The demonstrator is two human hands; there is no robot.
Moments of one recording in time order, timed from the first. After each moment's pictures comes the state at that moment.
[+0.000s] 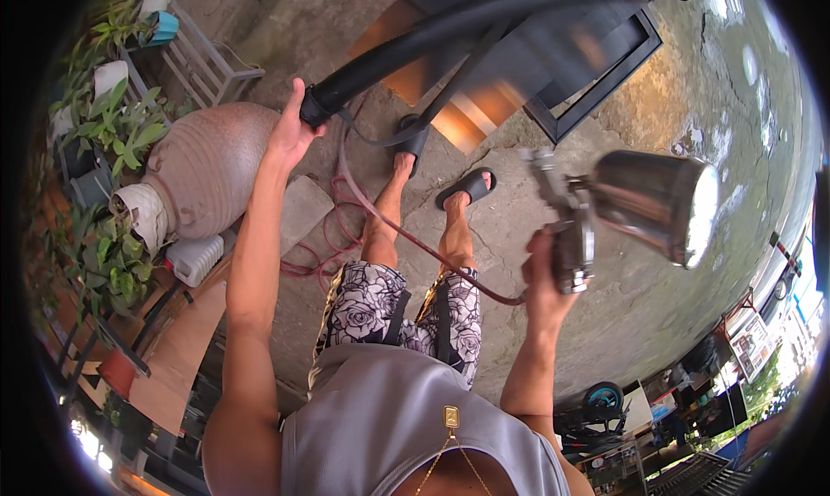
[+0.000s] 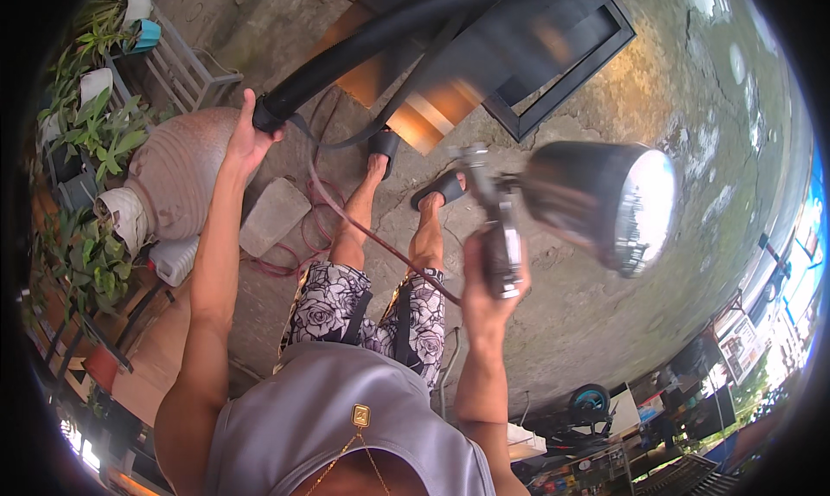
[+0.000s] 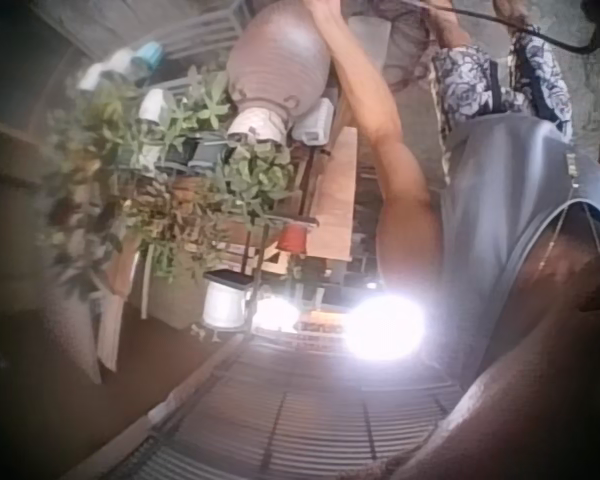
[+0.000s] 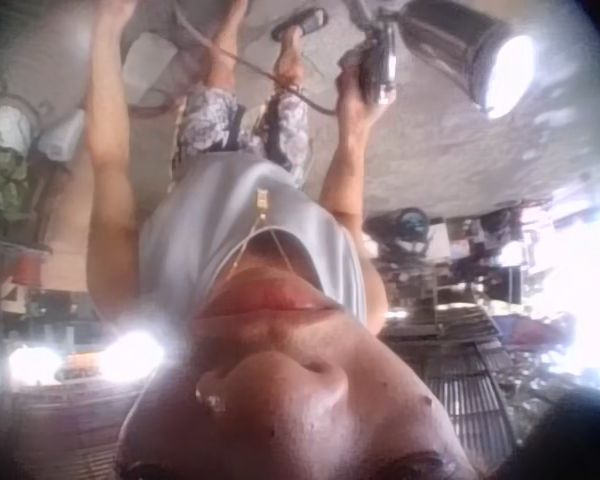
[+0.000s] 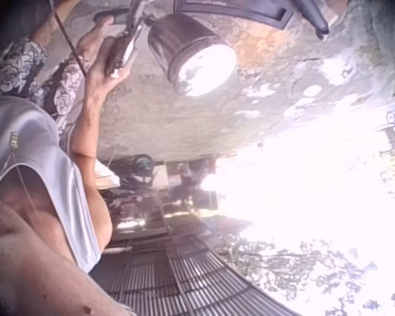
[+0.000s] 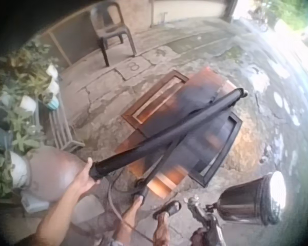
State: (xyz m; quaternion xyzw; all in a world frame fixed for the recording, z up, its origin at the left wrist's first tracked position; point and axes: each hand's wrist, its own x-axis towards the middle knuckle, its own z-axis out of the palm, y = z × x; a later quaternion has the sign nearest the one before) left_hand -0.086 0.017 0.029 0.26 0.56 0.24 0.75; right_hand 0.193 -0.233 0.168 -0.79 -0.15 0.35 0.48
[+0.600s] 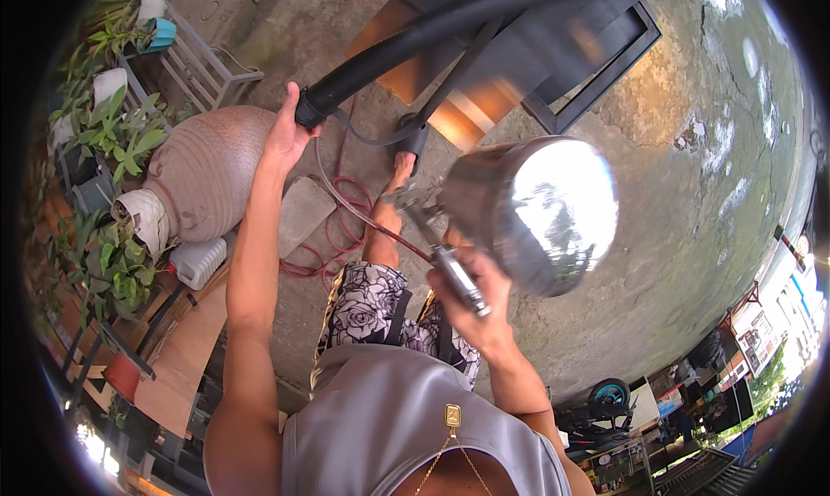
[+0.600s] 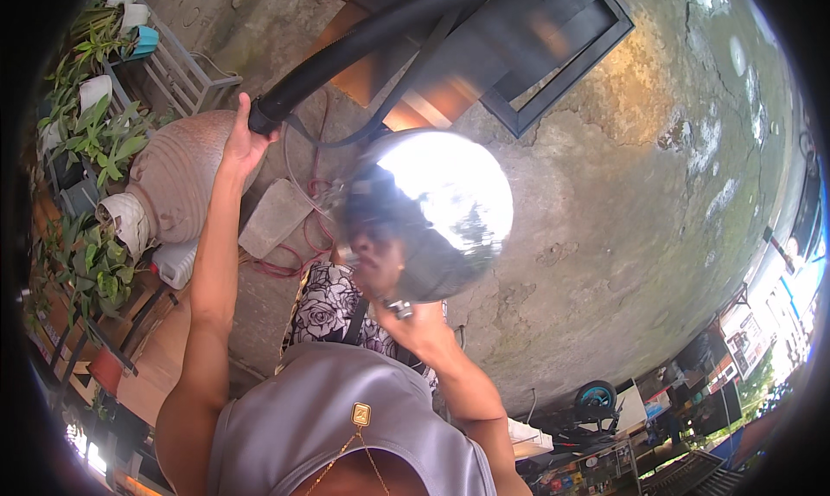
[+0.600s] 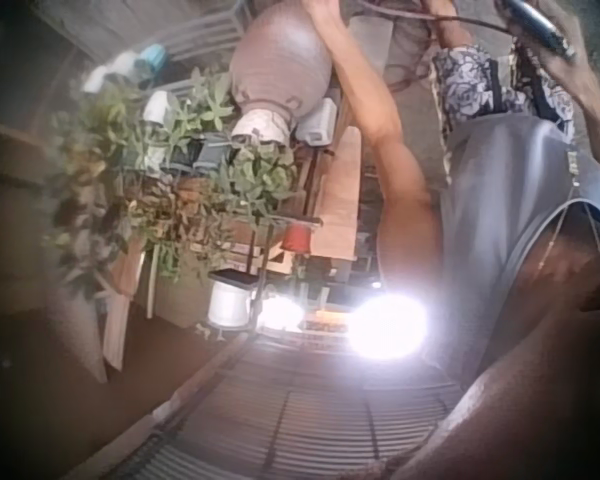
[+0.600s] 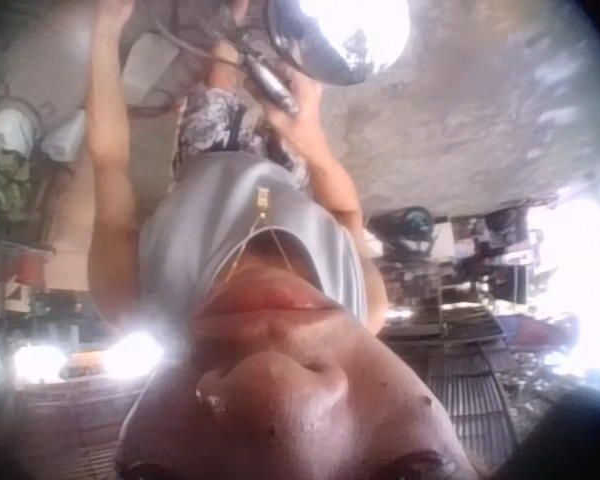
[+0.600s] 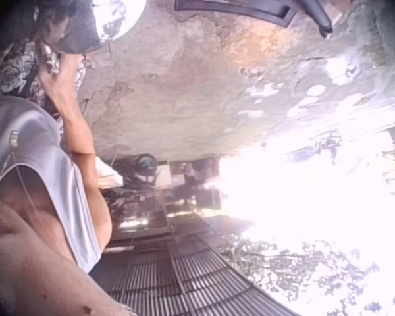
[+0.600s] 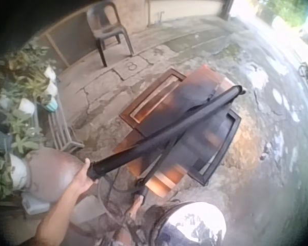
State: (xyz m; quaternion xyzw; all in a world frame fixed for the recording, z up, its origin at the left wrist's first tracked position) left_hand -0.086 0.017 0.031 0.26 0.56 0.25 0.74; right_hand 0.136 -0.232 0.176 -0.70 -0.37 0.44 0.42
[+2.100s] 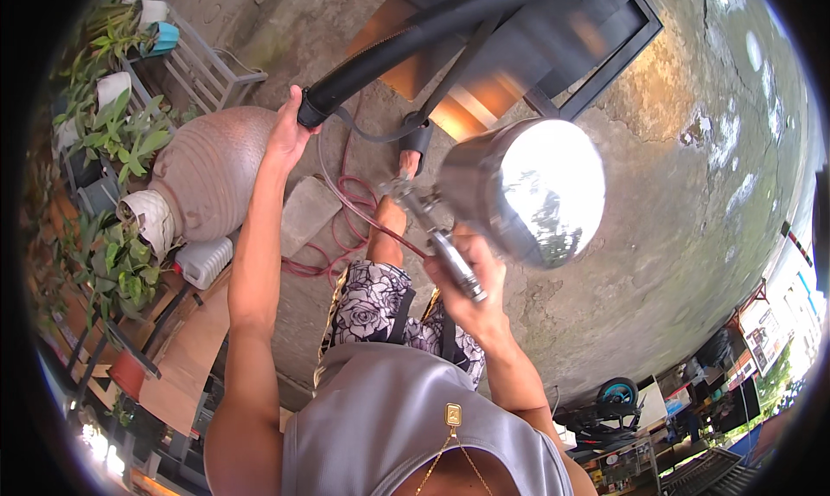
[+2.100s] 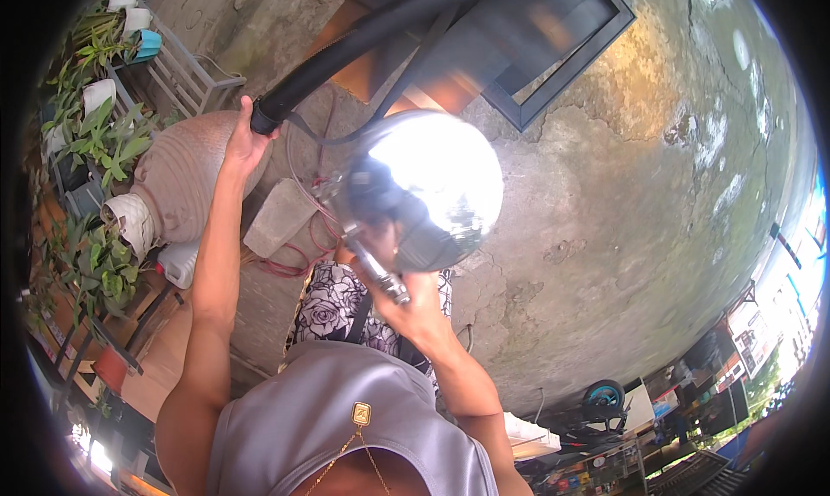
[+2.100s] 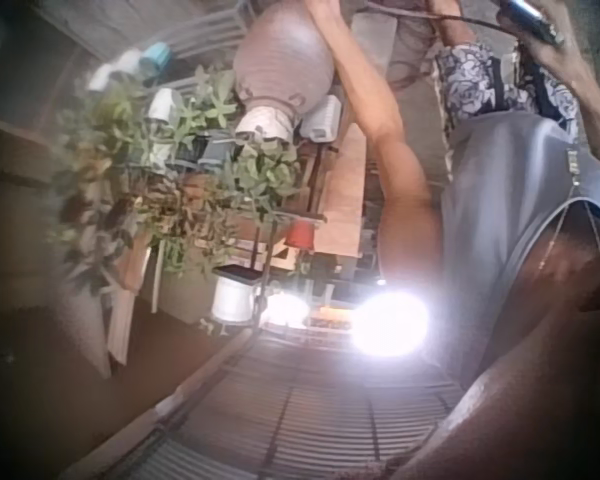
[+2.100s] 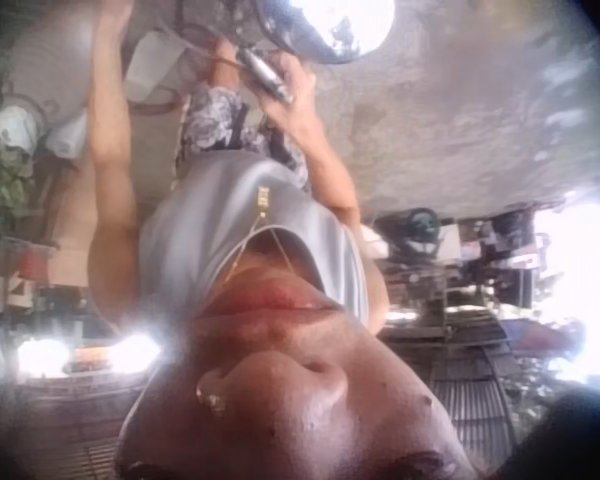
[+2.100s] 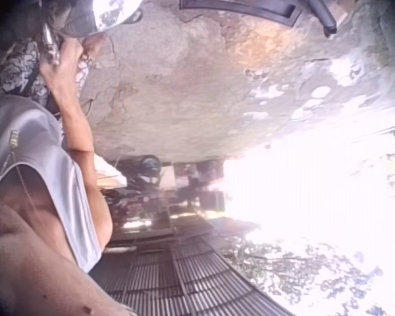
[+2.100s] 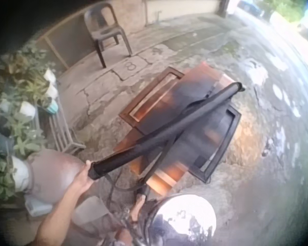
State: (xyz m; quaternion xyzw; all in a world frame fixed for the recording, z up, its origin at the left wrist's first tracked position) left_hand -0.098 0.018 0.018 0.32 0.55 0.25 0.73; right_hand 0.135 -0.226 0.170 -0.70 -0.34 0.47 0.42
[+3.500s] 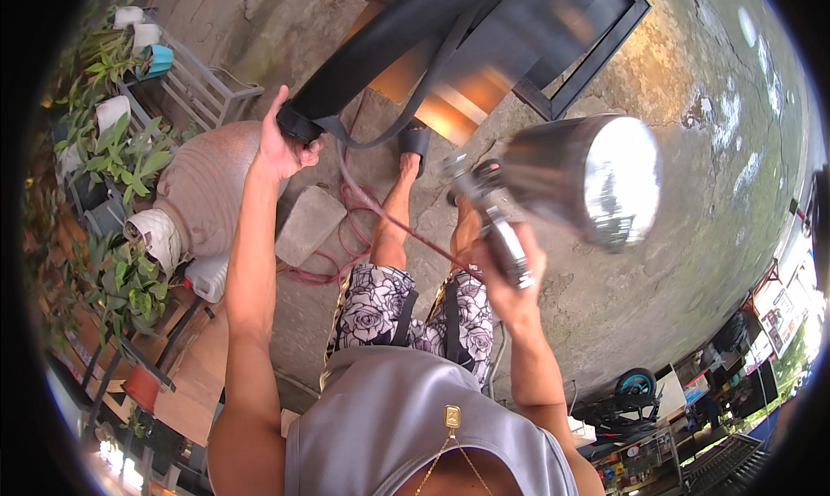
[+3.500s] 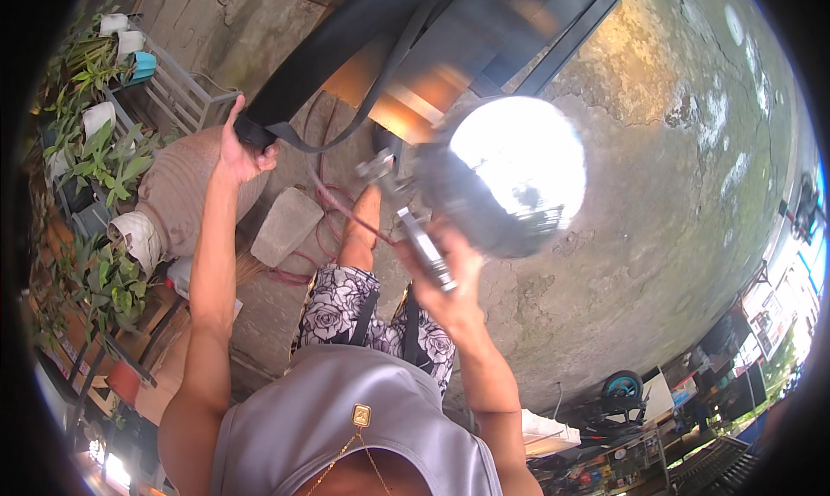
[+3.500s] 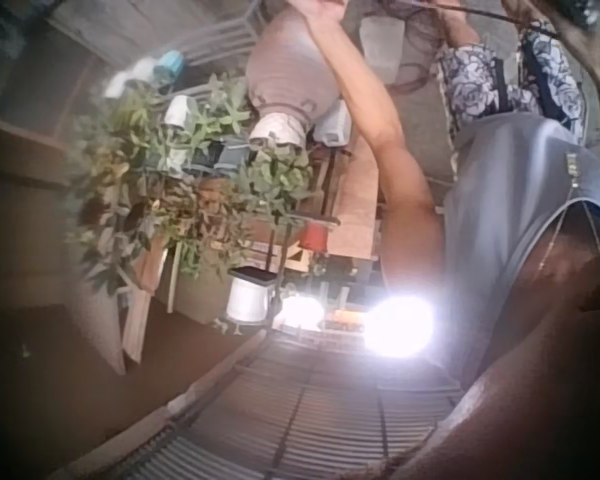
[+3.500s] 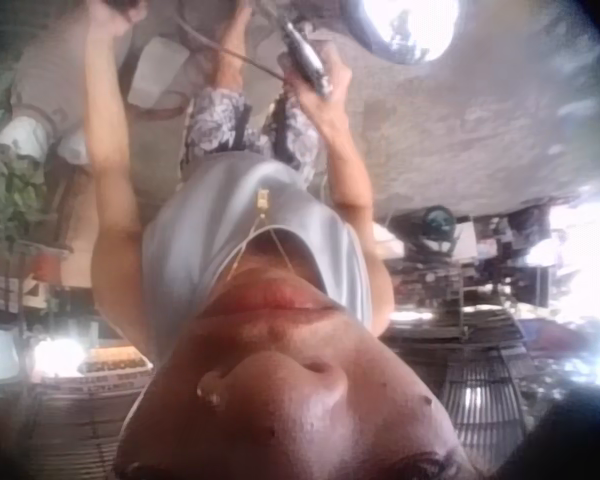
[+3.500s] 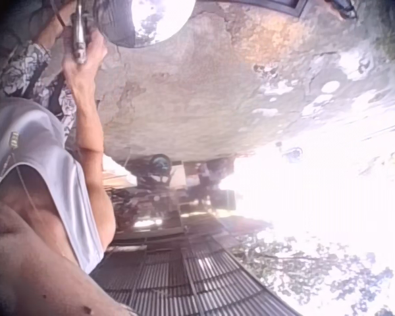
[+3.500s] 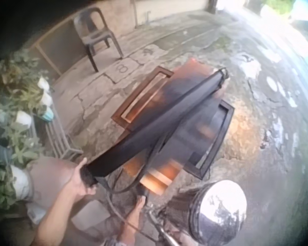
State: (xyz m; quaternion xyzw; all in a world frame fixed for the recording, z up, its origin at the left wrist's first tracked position) left_hand -0.055 0.028 0.076 0.10 0.60 0.07 0.79; right_hand 0.176 -0.229 0.170 -0.73 -0.30 0.41 0.46
